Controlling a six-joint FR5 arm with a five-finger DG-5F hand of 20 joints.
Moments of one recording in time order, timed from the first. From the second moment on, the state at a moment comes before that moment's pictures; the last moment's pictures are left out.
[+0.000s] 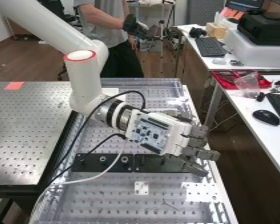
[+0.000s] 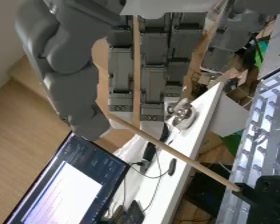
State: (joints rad) arm 1.52 -2.23 -1.56 -2.49 -1.07 0.19
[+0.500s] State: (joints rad) arm 1.52 -2.24 -1.55 -2.49 -1.07 0.19
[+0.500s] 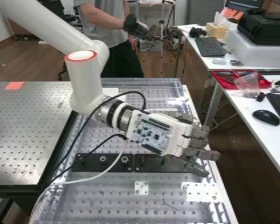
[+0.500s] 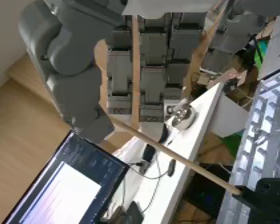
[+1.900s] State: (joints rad) arm 1.51 -2.24 -1.53 -2.52 -1.09 0.18
